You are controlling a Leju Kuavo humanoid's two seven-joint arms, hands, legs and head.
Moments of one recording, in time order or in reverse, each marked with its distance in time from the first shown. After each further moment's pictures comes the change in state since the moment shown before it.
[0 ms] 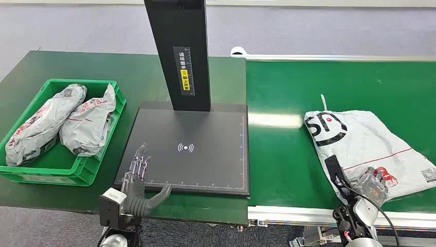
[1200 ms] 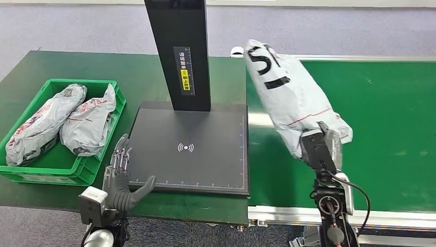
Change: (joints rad) left arm -0.015 0.005 0.100 -0.085 -0.017 -0.049 -0.028; right arm 0.249 0.150 0.425 -0.940 -0.691 0.366 -0.359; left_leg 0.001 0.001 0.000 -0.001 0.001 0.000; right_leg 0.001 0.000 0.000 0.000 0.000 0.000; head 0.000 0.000
